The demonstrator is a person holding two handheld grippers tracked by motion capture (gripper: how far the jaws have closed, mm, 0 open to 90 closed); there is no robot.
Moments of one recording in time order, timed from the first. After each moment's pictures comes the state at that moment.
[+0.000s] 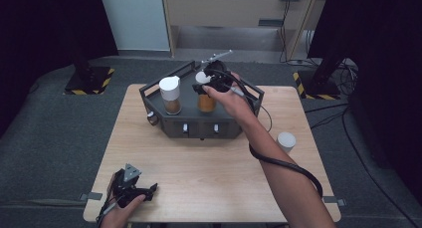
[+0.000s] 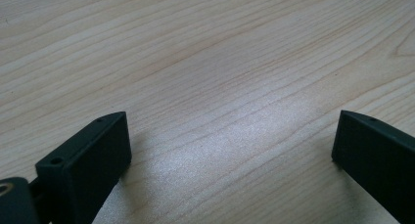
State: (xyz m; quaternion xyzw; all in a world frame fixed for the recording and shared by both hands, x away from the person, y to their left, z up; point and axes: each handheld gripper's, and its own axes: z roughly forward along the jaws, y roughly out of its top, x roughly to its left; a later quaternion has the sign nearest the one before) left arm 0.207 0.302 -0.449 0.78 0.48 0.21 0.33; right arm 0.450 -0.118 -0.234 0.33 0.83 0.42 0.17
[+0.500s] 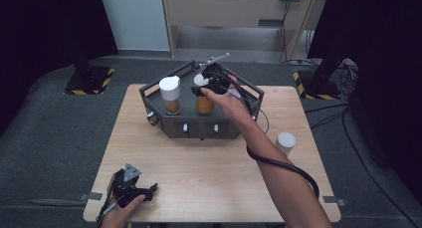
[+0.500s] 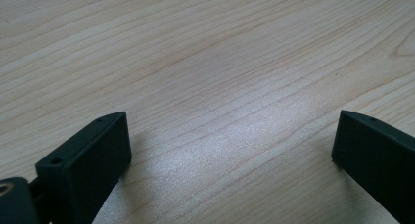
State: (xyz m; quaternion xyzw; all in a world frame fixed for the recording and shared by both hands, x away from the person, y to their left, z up) left arm 0.207 0.302 -0.449 0.78 0.48 0.21 0.33; right arm 0.453 -0.112 -0.245 0.33 0.83 0.42 0.17
